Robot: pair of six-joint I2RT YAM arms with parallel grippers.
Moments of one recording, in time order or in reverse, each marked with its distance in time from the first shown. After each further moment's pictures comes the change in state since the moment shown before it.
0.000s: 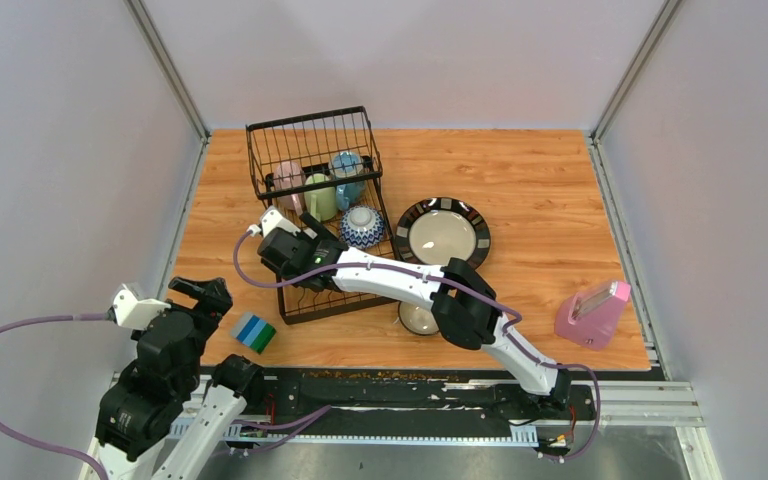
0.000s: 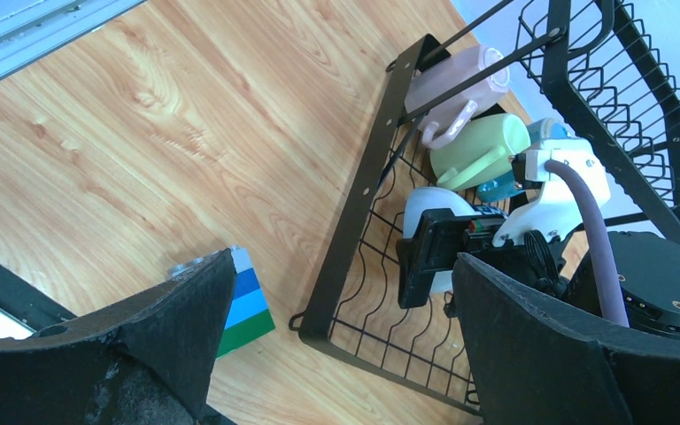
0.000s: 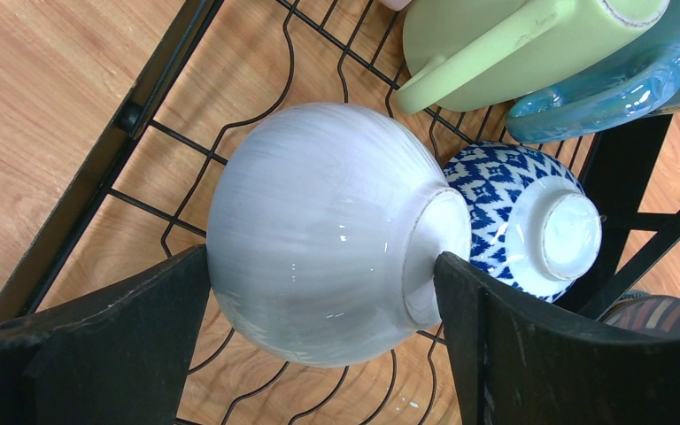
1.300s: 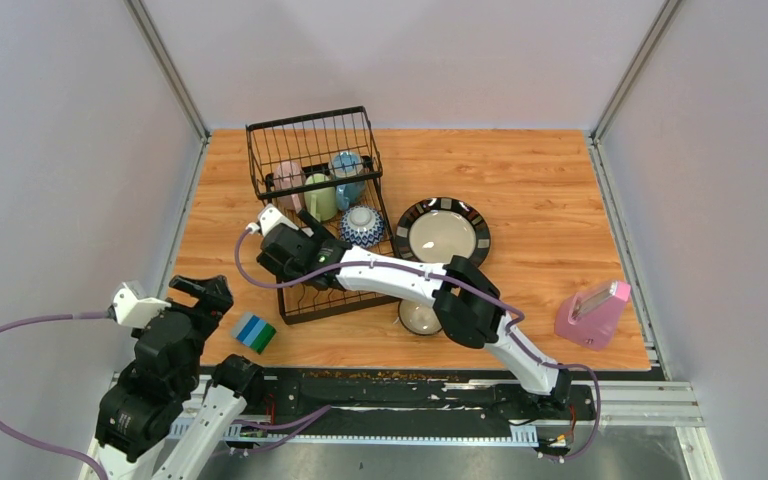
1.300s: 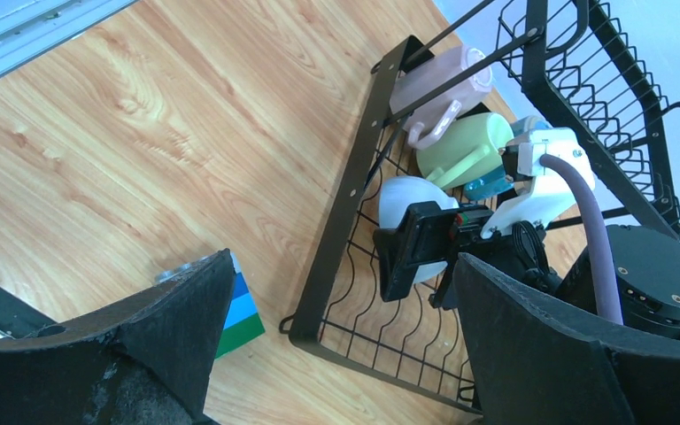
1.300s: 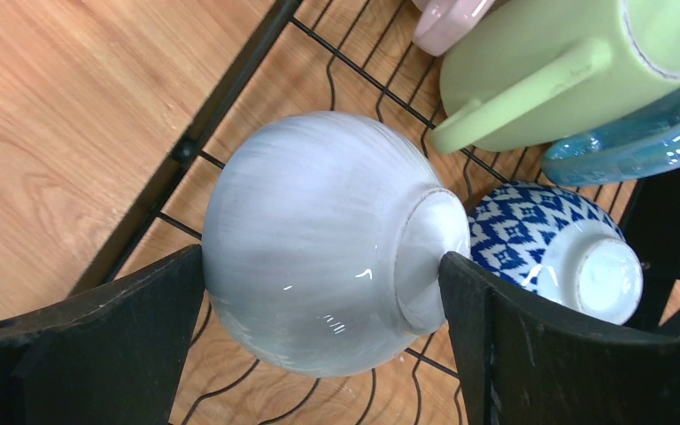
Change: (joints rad) left arm 0.000 -0.006 -0.002 0.032 0.014 0.024; right arm -0.014 -0.021 -0.056 0.108 -0.080 -0.021
